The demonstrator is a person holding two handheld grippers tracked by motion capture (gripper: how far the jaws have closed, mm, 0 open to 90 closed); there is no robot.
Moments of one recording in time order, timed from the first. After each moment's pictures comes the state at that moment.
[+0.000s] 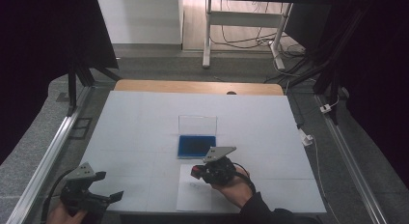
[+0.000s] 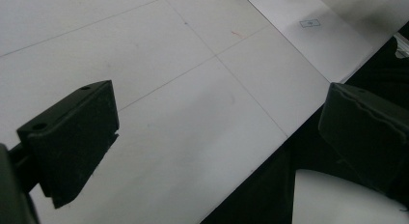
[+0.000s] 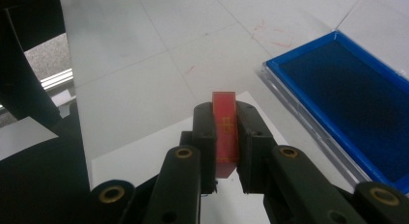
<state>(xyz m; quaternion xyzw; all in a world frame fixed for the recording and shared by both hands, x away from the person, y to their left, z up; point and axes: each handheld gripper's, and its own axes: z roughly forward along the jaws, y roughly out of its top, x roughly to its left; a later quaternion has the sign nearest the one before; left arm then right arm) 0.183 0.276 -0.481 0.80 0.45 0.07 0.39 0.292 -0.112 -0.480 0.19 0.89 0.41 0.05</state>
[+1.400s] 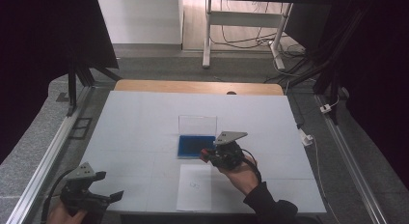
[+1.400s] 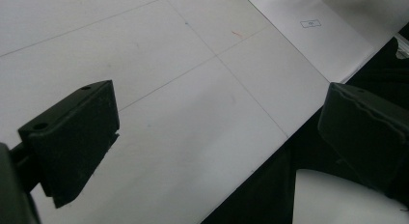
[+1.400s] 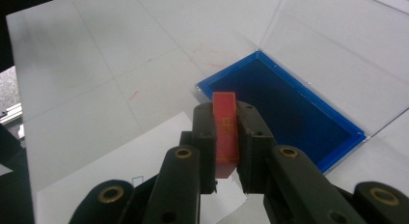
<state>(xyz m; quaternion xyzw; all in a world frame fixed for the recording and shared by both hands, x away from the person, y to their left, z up) 0.184 0.276 -0.481 0.80 0.45 0.07 0.39 0.326 -0.131 -0.462 0.24 0.87 0.42 0.09</state>
